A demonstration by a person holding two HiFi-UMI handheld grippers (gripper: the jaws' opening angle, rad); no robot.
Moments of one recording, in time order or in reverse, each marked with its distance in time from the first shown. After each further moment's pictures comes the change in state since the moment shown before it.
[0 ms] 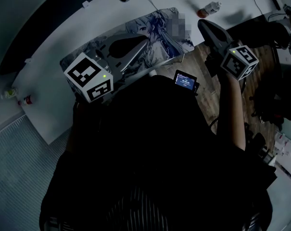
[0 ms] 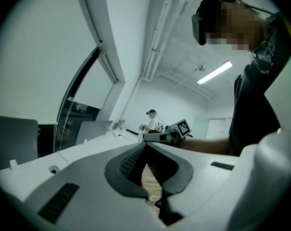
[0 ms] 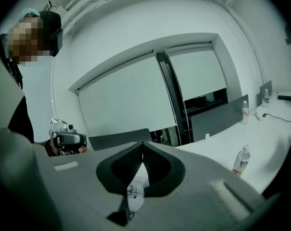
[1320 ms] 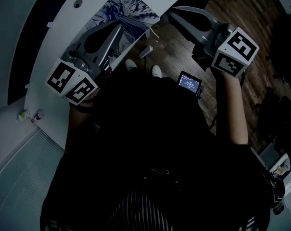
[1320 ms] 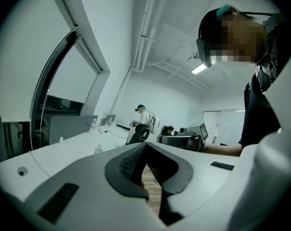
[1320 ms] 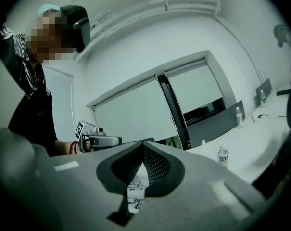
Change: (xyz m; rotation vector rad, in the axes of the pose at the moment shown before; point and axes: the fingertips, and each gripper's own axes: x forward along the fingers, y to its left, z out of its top) left arm 0.160 -0.118 -0.025 0.051 0.091 -0.046; right arm -0.186 -0.016 -0.026 0.010 -0.161 0.128
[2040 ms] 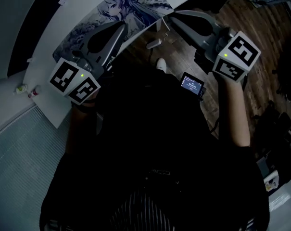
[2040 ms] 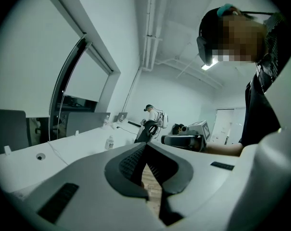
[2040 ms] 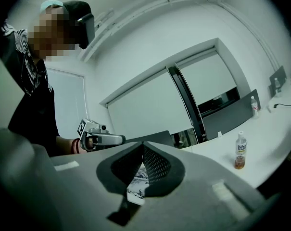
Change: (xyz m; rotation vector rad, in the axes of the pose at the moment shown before) left arm -0.041 -0.023 -0.027 -0.030 0.018 0.151; right arm 0.005 0.044 -0.030 0.011 0.048 0.158
